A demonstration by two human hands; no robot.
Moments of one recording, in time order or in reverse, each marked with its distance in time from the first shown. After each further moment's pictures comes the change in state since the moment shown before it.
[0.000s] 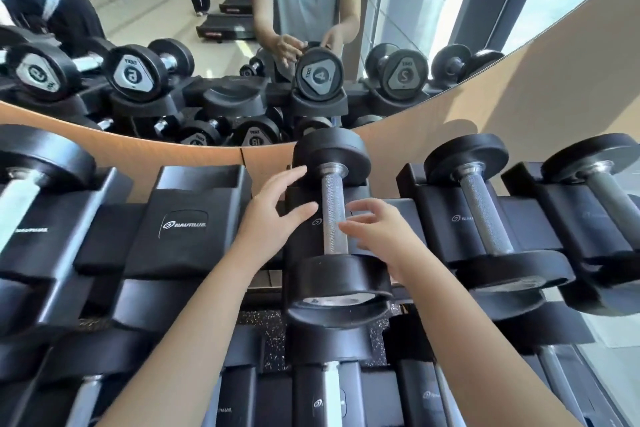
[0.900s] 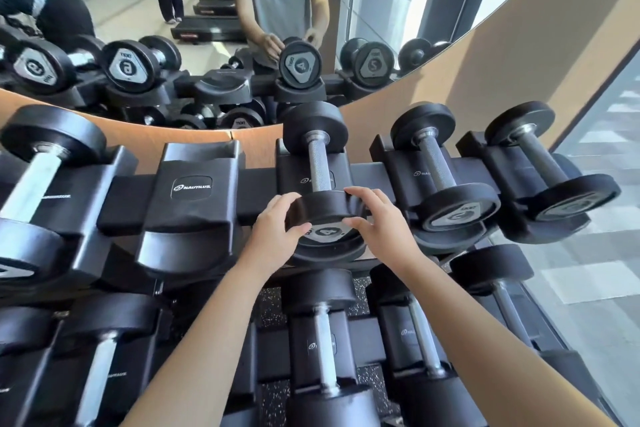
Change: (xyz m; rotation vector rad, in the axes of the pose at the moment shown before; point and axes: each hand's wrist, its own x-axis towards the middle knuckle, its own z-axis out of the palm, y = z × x) left_hand -0.093 0.005 0.021 0.197 -0.023 -0.017; right_hand -0.077 0.057 -0.007 -0.446 0.191 -0.440
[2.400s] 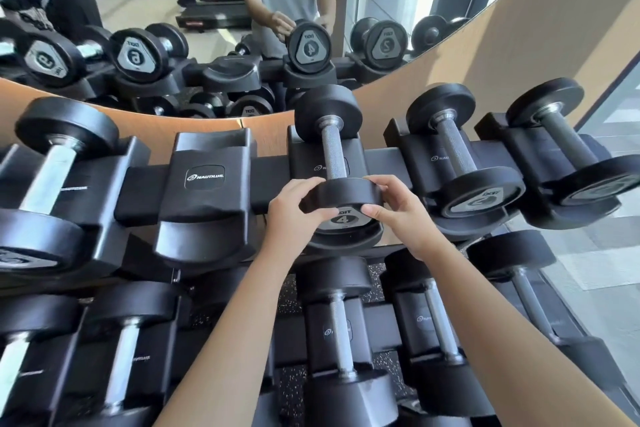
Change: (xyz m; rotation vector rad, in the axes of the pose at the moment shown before) left_hand -0.002 0.023 -0.001 -0.096 0.112 -0.001; right_hand 0.001 0.013 0.000 0.599 -0.090 0.109
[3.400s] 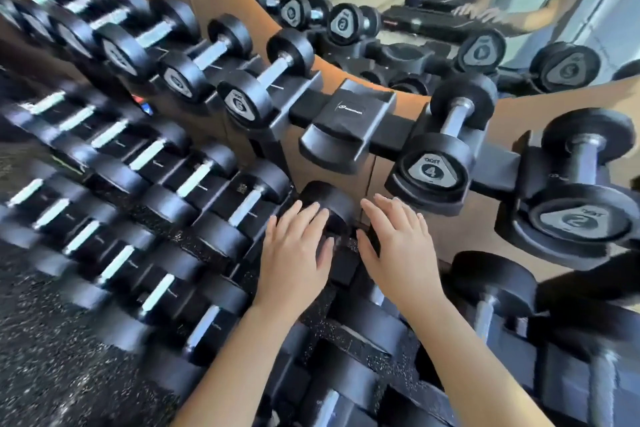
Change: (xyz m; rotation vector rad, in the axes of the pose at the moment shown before) left_hand -0.263 0.070 -0.020 0.791 0.392 -0.200; right_hand -0.182 -0.039 0.065 -0.895 -0.199 -0.675
